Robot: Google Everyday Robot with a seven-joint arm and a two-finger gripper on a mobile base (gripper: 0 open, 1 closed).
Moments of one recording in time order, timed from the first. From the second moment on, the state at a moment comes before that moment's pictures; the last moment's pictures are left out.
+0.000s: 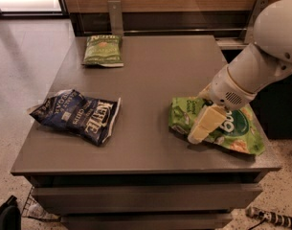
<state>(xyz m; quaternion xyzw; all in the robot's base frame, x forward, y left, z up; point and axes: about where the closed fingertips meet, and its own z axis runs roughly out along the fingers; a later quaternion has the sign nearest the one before) 0.490 -0.143 0.827 -0.56 0.80 0.14 0.17</state>
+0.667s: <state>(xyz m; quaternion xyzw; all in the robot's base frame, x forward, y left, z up) 0.488 -0.141 0.828 -0.56 0.80 0.14 0.17</state>
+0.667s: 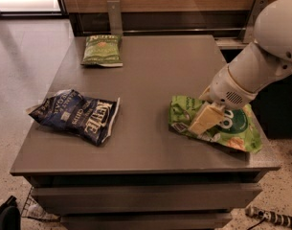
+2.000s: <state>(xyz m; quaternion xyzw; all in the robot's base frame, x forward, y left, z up) 0.519 -0.118 0.917 -0.59 0.78 0.08 0.19</state>
